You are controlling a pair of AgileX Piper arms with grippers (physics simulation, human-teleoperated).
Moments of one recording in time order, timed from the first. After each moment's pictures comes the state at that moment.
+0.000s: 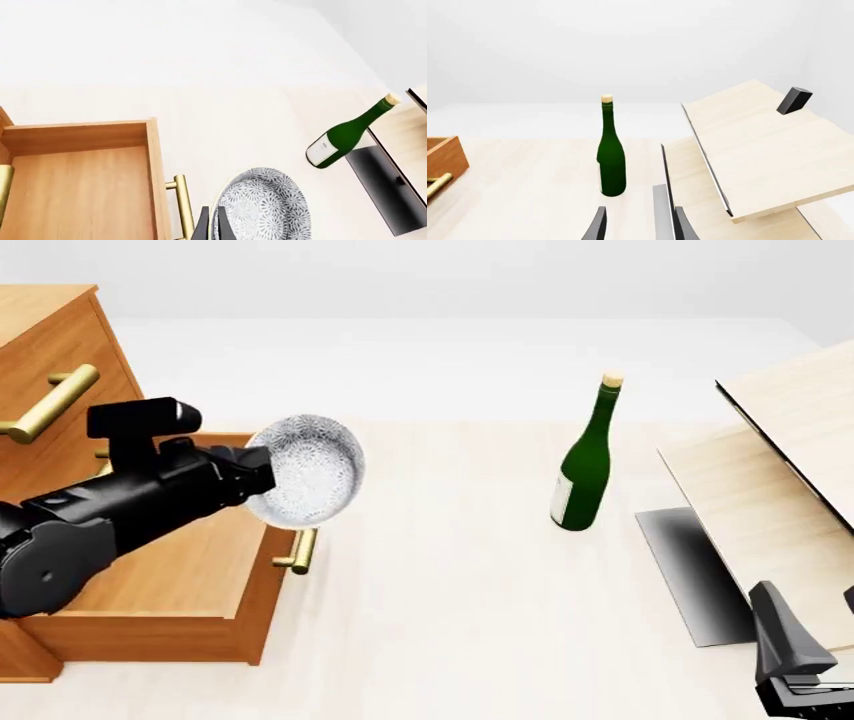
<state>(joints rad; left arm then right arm) -0.36 1.14 -0.66 -0.02 -0.30 0.00 0.01 0.00 0.00 0.00</state>
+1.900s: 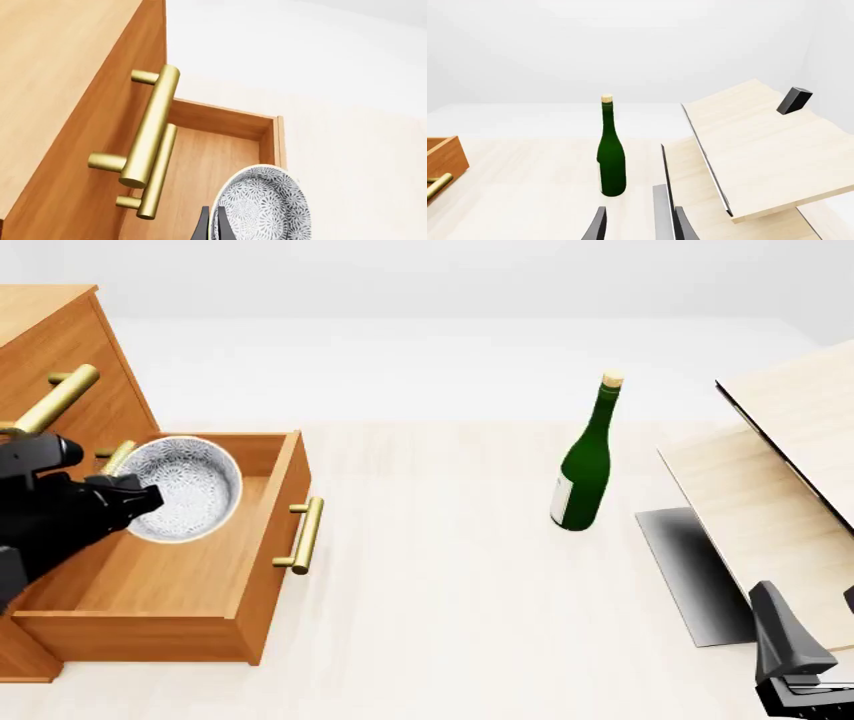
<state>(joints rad) 0.06 1.09 -0.51 -0.07 -0.19 0.00 0.01 0.00 0.00 0.00</state>
